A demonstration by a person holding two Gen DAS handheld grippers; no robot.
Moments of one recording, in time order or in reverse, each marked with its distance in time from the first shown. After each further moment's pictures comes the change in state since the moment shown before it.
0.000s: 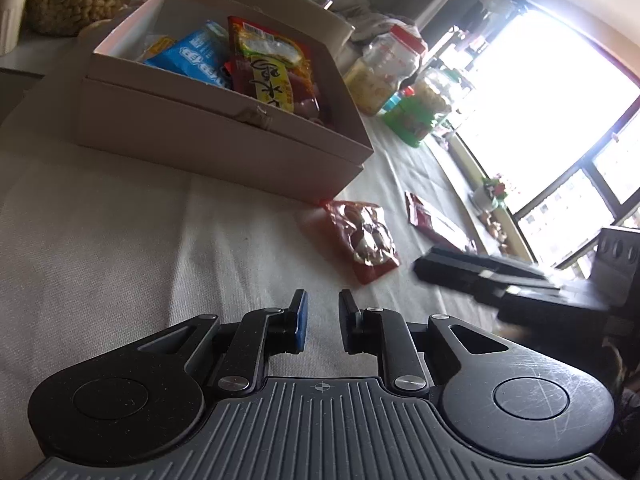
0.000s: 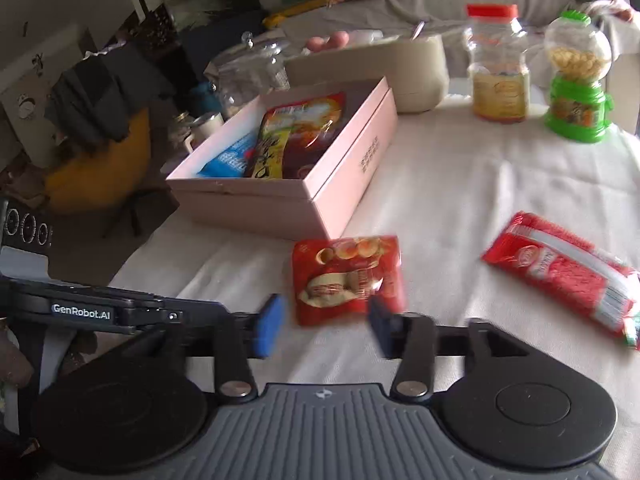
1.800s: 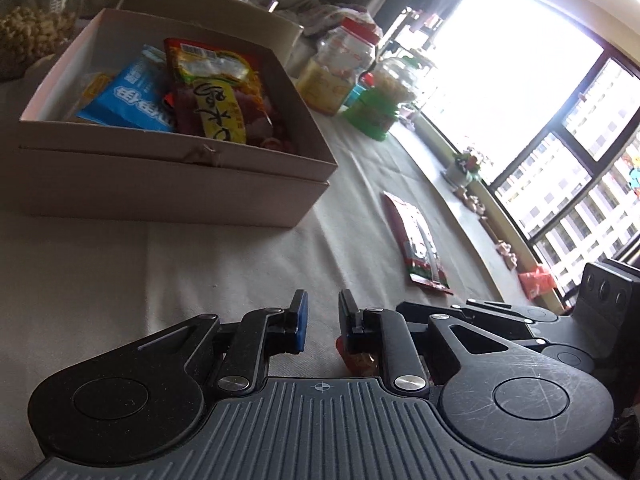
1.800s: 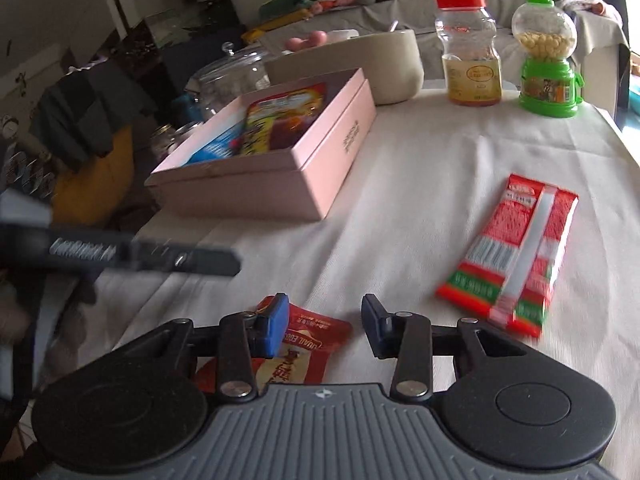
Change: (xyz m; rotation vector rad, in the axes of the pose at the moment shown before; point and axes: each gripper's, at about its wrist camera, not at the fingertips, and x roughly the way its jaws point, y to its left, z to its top) left arm 0.009 -0.006 0.020 0.150 0.026 -0.091; right arm -0.002 0.018 -0.045 0.095 -0.014 0.041
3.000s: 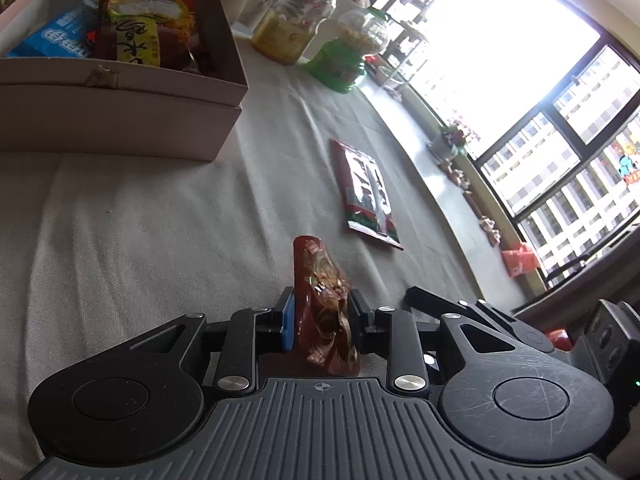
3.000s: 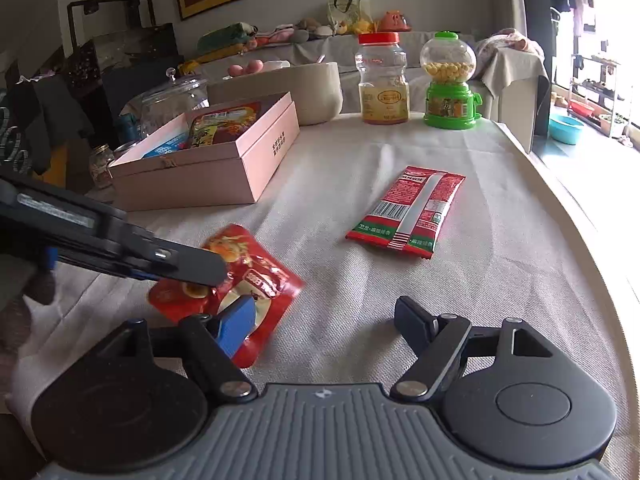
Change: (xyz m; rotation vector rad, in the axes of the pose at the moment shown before) left arm 0.034 -0.052 -0.027 -0.034 0.078 -0.021; right arm -0.038 0.006 -0.049 0.000 -0.120 -0.272
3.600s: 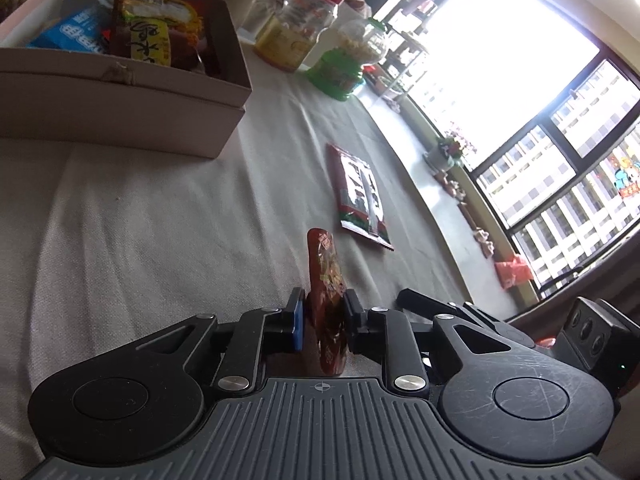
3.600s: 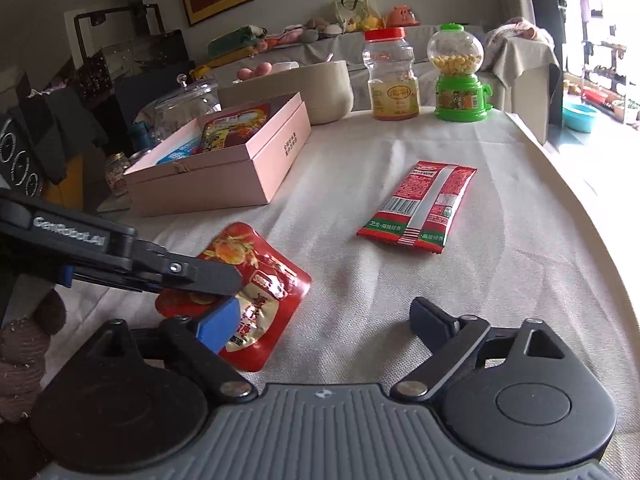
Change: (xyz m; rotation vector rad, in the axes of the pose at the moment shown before) left arm -0.022 0.001 -0.011 -0.020 -0.036 -0.016; right arm 0.000 -0.010 0.000 0.049 0.013 0.095
